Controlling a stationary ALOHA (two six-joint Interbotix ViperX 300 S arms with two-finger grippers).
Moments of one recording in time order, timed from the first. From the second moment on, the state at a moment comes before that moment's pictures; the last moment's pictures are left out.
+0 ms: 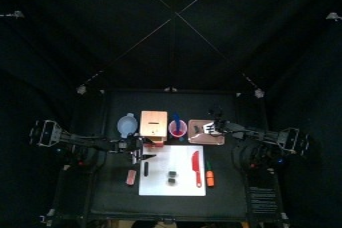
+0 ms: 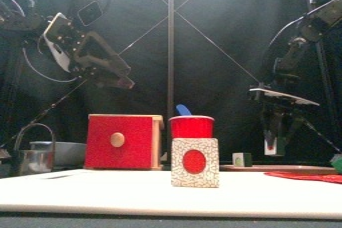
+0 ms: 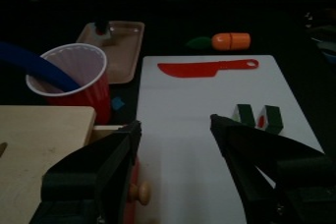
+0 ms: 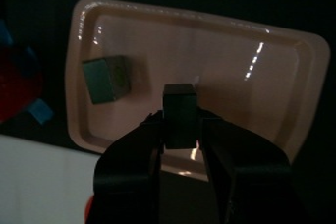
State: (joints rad) left arm -0.01 -0.28 1.07 -0.09 -0.48 0.11; right arm -0.52 -0.19 0.86 -0.23 0.48 1.11
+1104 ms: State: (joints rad) left arm -0.03 -0.40 1.18 -0.14 -0.47 0.11; right arm 0.02 -0.27 0.73 -0.16 0.49 0.95
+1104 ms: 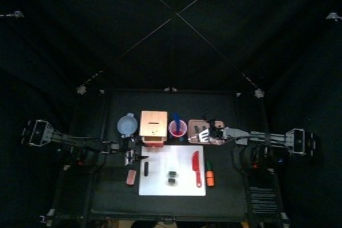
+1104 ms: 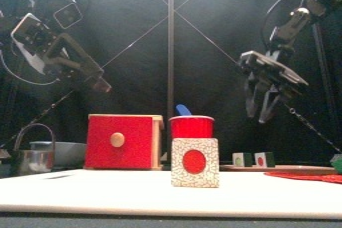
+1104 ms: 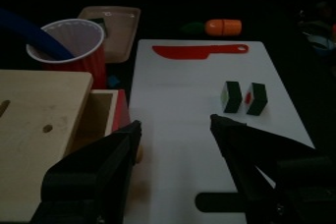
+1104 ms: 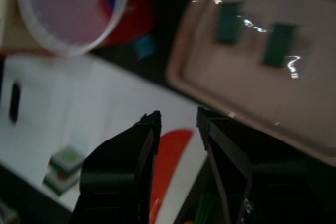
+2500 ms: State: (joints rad) left arm 0.00 -0.37 1.18 -0.24 -0.47 0.10; right arm 0.12 0.17 0.40 -0.02 0.65 0.38
